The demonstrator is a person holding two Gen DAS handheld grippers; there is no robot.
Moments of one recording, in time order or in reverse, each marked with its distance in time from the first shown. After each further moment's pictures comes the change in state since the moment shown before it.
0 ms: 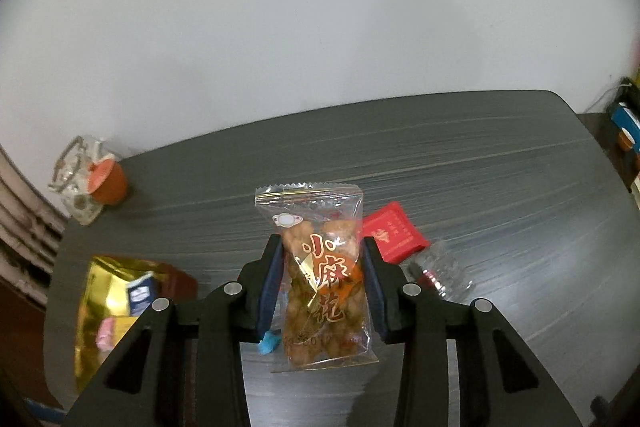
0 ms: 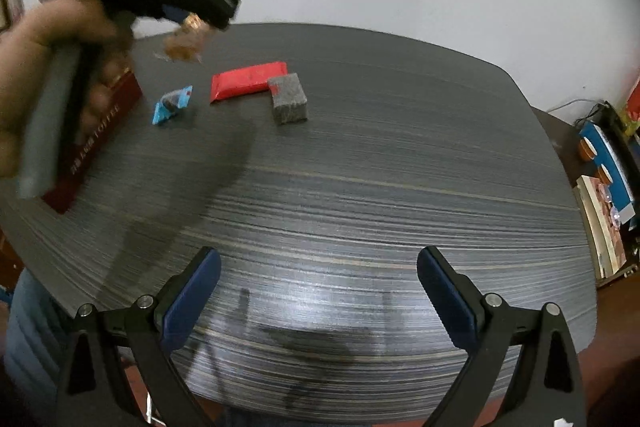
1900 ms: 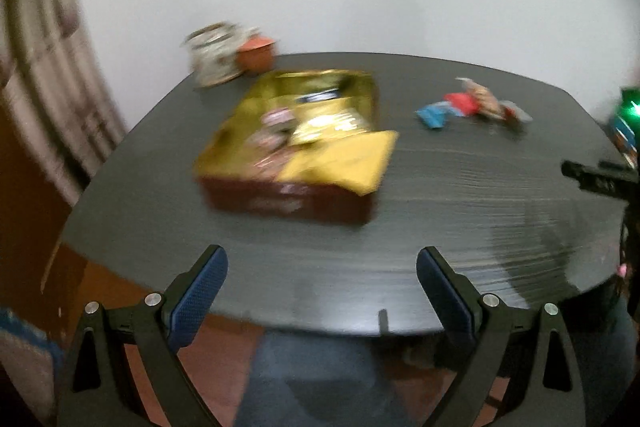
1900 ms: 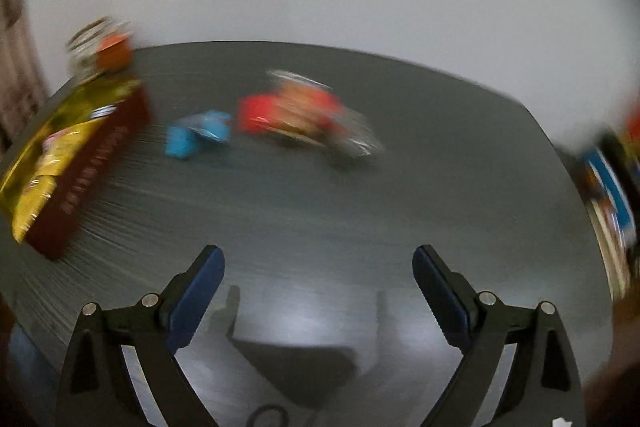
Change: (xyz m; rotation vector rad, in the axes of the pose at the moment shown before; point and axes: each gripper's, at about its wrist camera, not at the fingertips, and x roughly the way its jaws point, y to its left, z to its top) left arm -0.152 0.164 -0.261 -0.170 -0.066 0.017; right arm 0.035 0.059 0.024 0.037 -0.095 -0.064
